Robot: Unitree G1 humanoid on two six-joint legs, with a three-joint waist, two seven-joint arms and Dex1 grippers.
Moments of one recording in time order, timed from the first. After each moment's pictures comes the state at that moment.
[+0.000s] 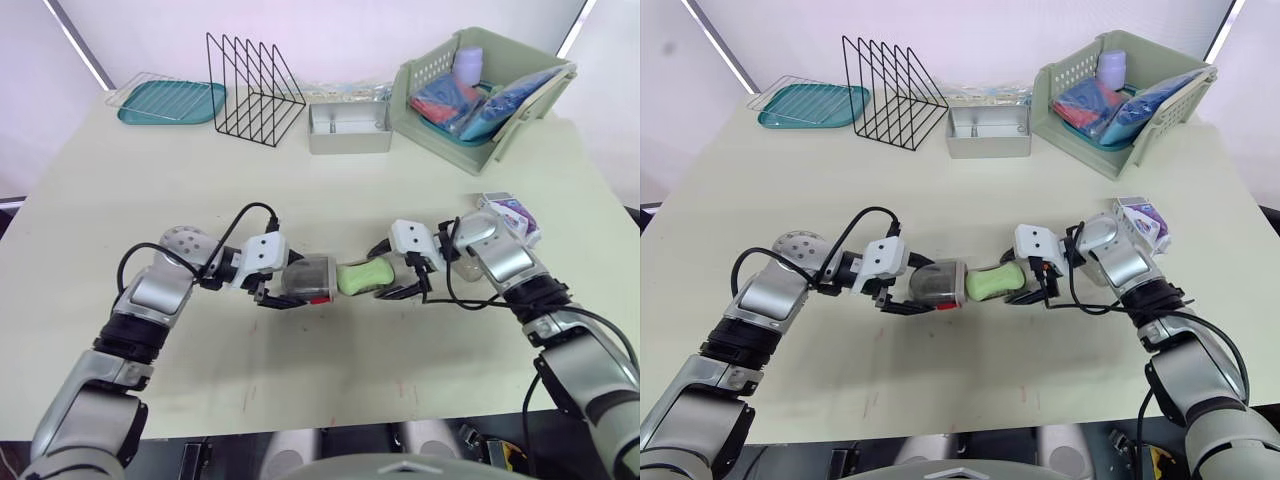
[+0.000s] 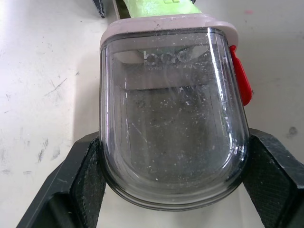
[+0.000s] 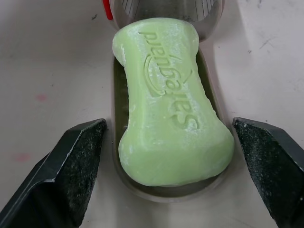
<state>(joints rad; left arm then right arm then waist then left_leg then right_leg) -0.49 0.76 -0.24 0.16 -0.11 0.08 -1.37 -0.77 -0.46 0.42 0.47 0.04 0.03 1.39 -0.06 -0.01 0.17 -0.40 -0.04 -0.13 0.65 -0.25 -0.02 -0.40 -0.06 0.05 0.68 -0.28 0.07</state>
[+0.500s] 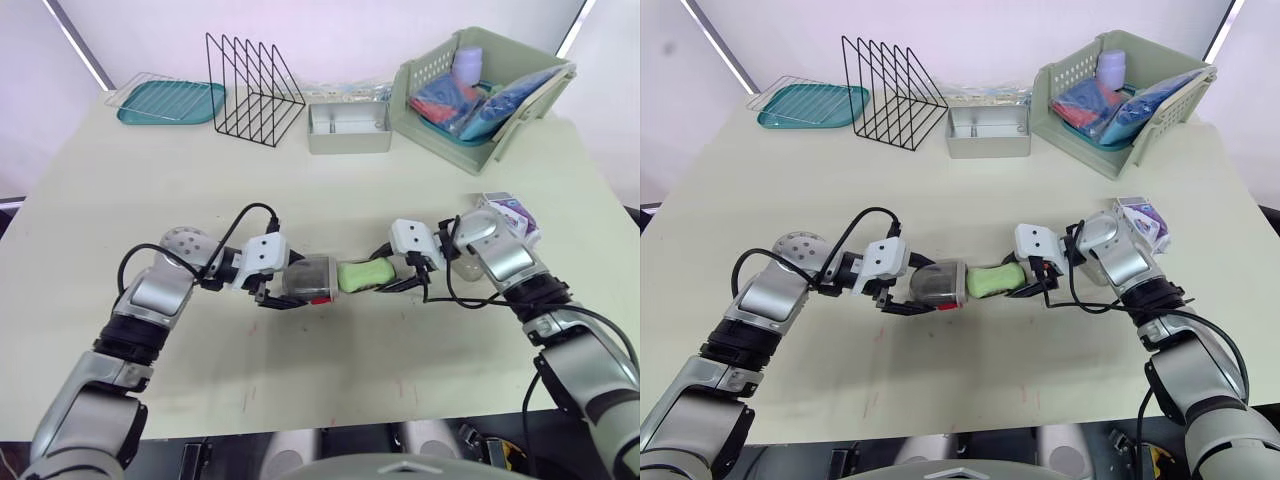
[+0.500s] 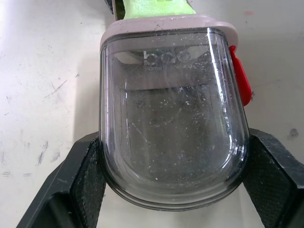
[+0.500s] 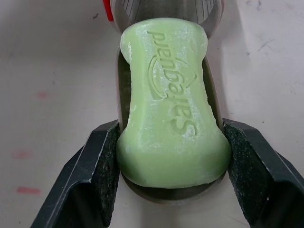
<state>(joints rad) -0.49 0.76 -0.24 0.15 -0.11 0.09 -1.36 -0.78 -0.47 0.41 0.43 0.02 0.04 1.39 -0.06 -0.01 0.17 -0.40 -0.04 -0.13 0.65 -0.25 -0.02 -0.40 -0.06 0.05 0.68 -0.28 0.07</state>
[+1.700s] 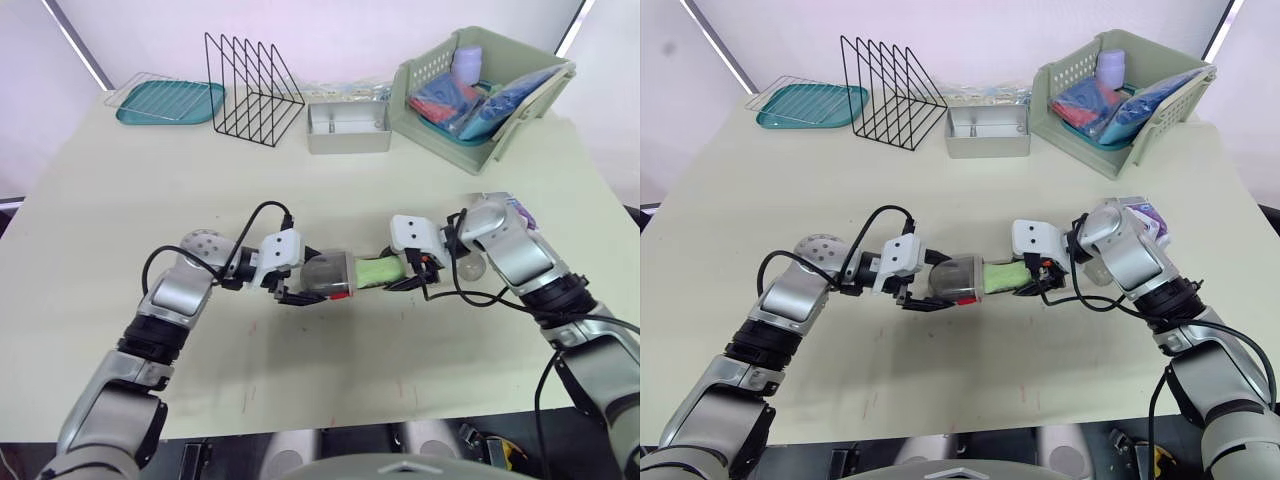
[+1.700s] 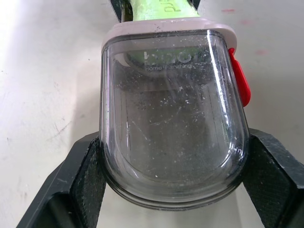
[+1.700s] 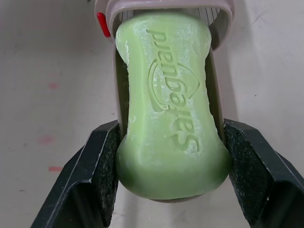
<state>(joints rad) -0.50 0.66 -0.25 0.15 -0.12 0.10 -1.30 -0.77 -0.57 0.46 0.10 -0.03 0.44 1.37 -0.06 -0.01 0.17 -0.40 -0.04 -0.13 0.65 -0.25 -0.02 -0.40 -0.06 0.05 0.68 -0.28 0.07</state>
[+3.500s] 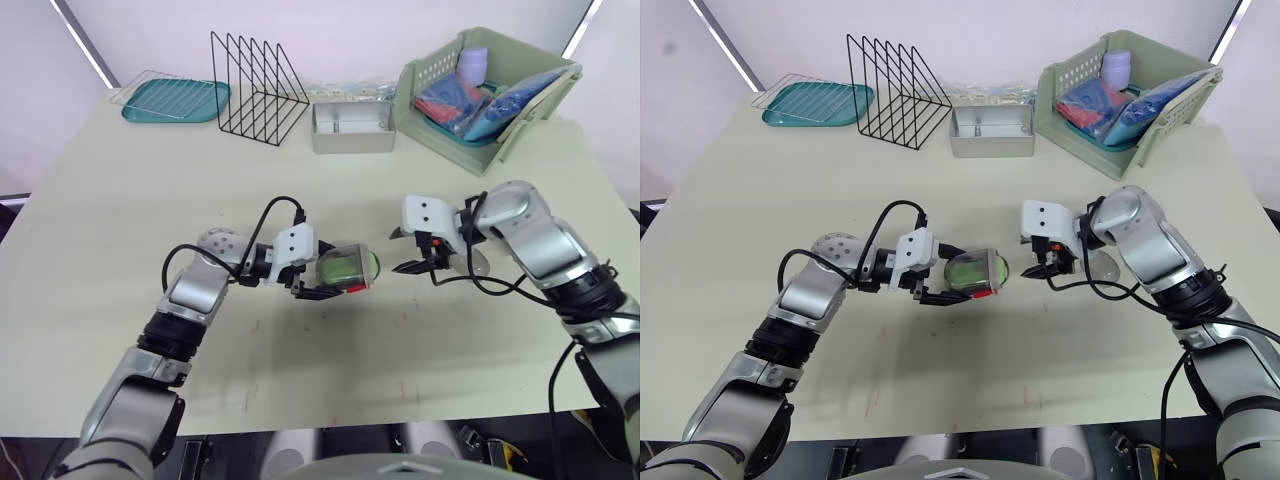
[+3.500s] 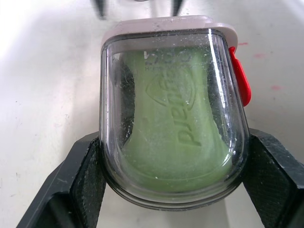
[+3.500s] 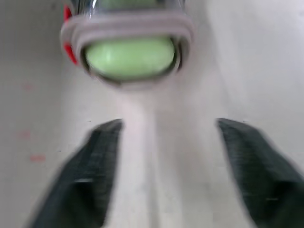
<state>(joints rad) -0.52 0.59 -0.25 0.15 -0.12 0.12 -1.27 -0.76 -0.67 0.43 0.01 0.02 0.46 1.28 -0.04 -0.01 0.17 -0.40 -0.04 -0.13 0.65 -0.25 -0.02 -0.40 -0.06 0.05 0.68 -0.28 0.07</state>
